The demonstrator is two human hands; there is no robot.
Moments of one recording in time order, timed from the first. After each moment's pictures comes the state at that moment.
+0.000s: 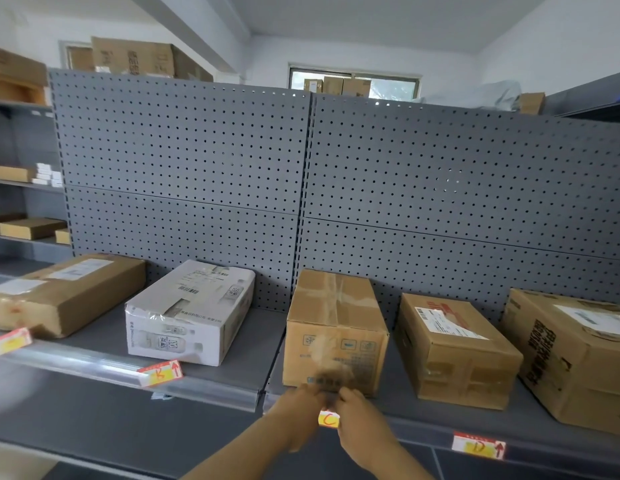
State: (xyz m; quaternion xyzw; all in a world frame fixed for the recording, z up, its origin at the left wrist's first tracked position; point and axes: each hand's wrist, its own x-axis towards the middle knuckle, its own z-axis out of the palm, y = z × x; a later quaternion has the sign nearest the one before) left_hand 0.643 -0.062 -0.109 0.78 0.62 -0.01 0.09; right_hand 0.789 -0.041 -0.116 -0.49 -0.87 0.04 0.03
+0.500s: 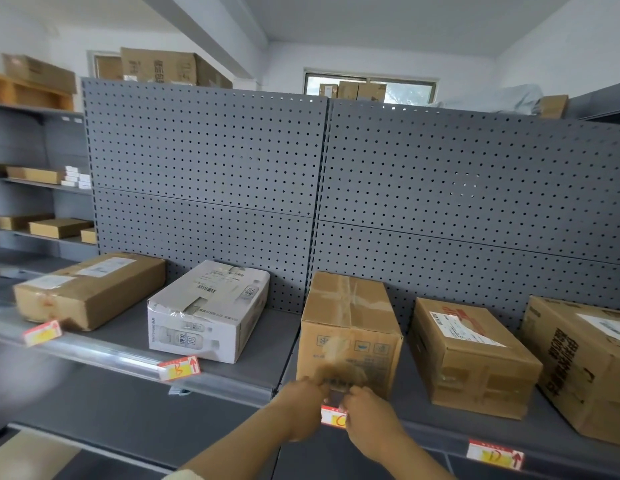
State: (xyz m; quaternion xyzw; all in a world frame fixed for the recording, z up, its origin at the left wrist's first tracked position) left_hand 0.625 -0.073 -0.105 0.76 0.65 0.02 0.07; right_hand 0.782 -0.046 -0.098 -0.48 -0.88 0.00 0.00
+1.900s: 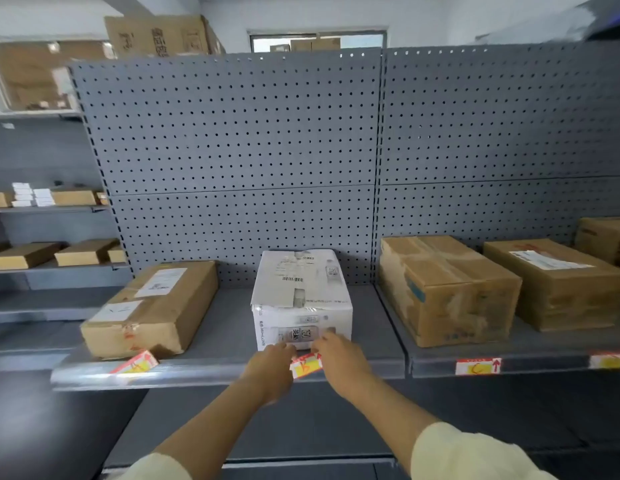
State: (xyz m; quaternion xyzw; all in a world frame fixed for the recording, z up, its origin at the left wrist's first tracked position) left_hand 0.322 -0.108 -0.109 0.74 0.68 0.02 0.04; right_hand 0.477 -0.090 -0.102 -0.51 -0.85 -0.01 0.14
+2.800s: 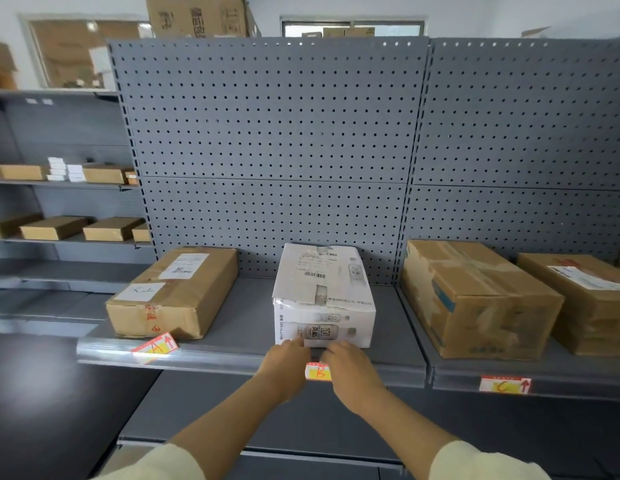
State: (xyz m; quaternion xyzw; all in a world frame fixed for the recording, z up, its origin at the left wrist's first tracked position) left_hand 0.317 -0.104 -0.118 0.75 0.66 0.01 -0.02; right_hand 0.465 -0.088 -0.122 -0.47 -0.88 -0.05 0.11
